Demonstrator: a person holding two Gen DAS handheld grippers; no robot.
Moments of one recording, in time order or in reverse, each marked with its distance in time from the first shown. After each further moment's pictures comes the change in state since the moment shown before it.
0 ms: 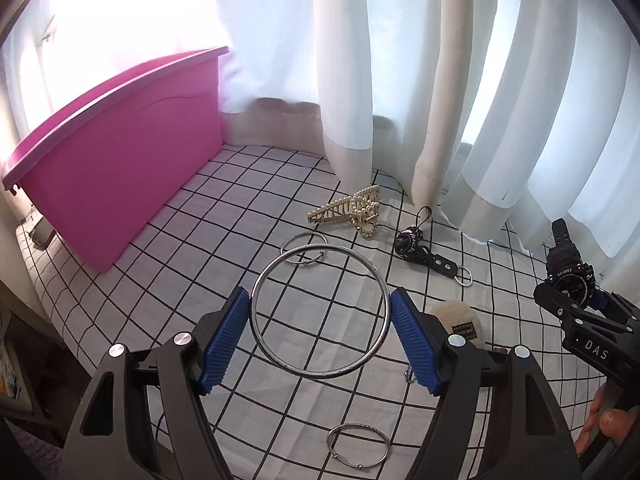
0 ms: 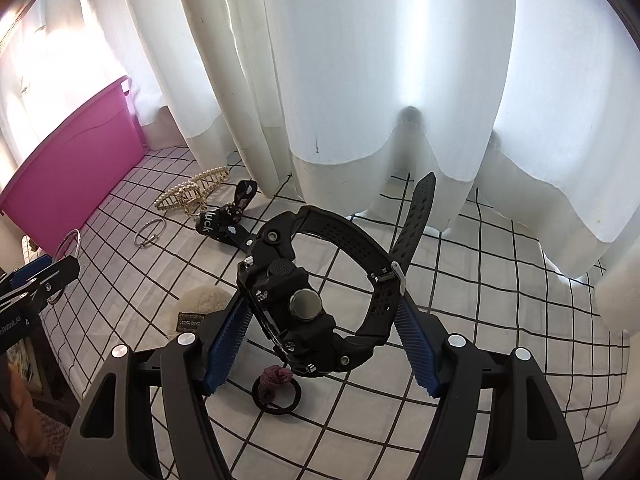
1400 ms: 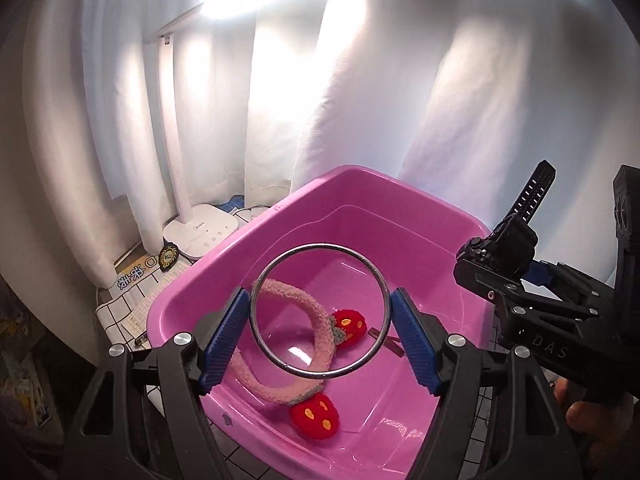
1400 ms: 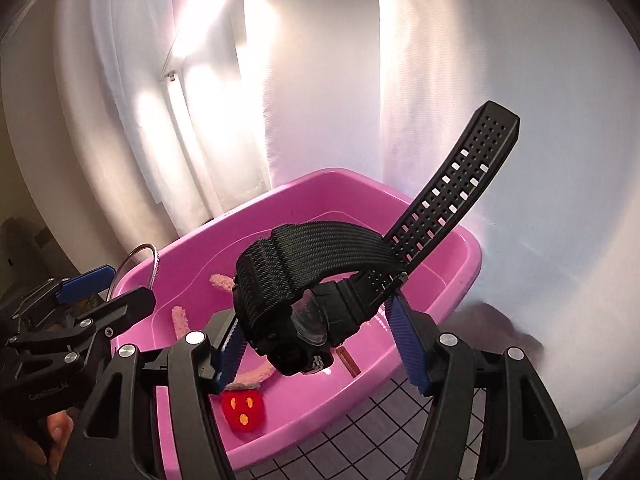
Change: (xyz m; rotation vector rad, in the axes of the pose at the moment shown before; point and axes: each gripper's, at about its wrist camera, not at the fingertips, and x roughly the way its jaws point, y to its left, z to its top) left arm -0.020 0.327 0.184 -0.206 -0.122 0.138; right arm 0.078 0.423 0.245 -0.359 -0.066 0.411
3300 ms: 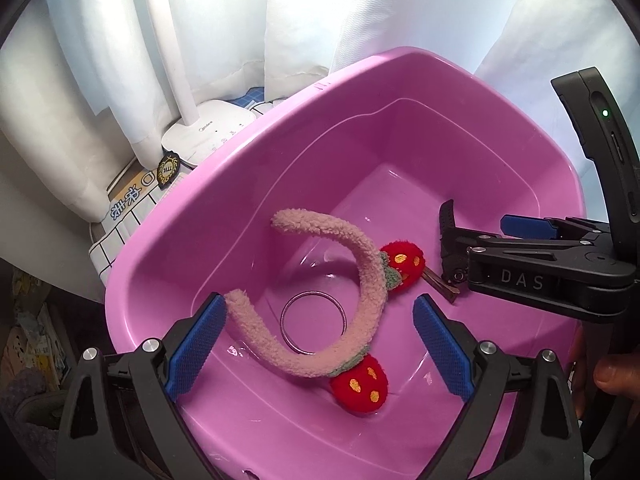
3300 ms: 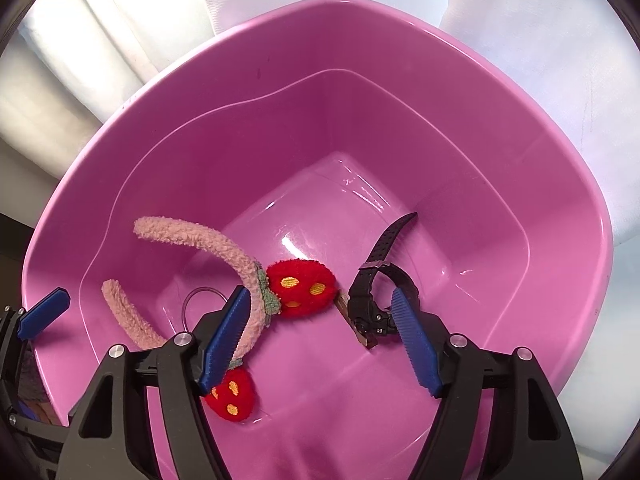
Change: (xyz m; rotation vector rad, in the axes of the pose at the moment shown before) left arm 0.090 0.031 -0.002 -0.045 0.394 0.073; right arm 0.120 -0.011 0.016 0.018 0.546 -0.091
